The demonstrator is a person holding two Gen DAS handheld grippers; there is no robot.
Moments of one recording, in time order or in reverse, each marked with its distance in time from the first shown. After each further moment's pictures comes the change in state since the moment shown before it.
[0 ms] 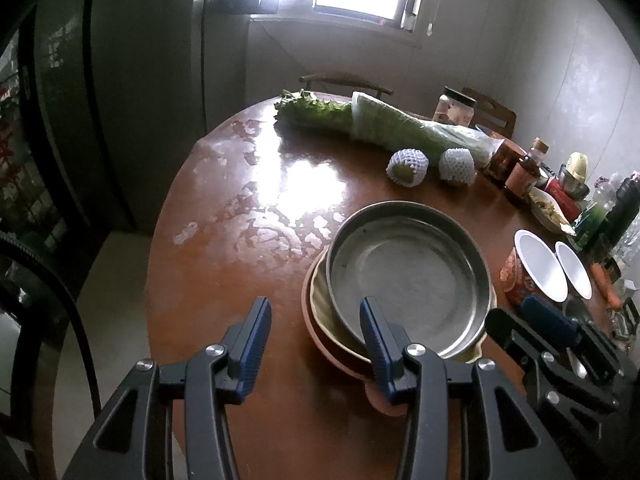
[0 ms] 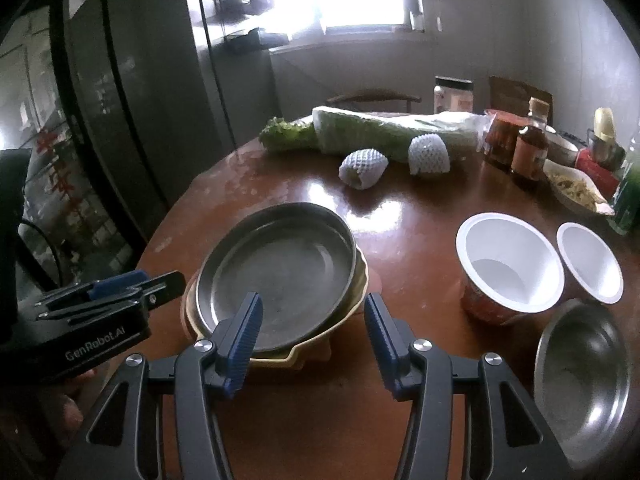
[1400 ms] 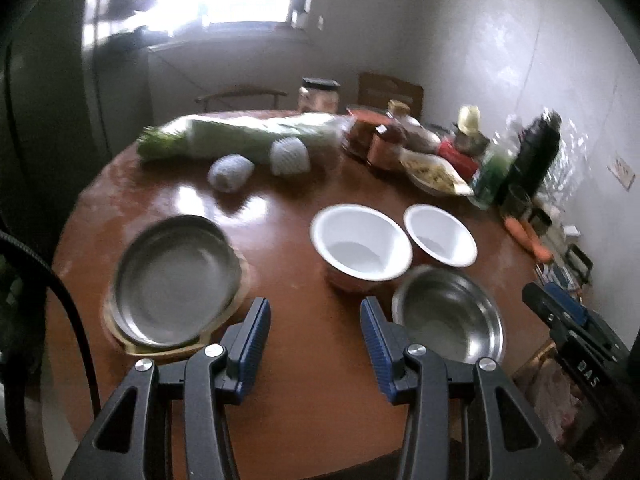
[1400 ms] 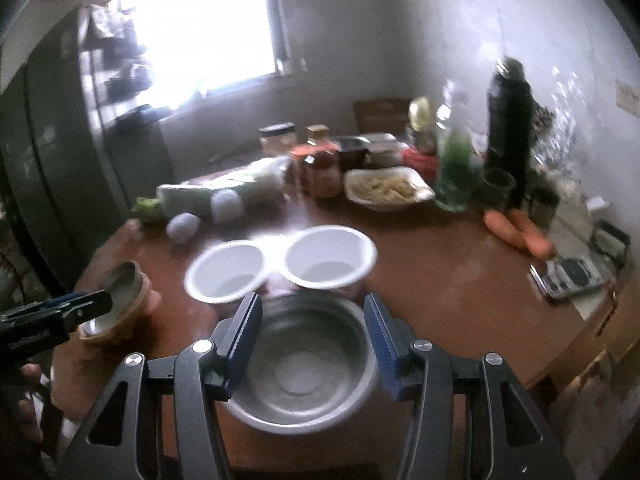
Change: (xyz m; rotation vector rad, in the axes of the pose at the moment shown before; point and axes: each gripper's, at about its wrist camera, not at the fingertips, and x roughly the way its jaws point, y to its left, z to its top) left arm -0.034 -0.187 -0.021 0.206 0.003 -0.197; right arm -0.150 -0.195 -0.052 0.227 -0.158 -0.280
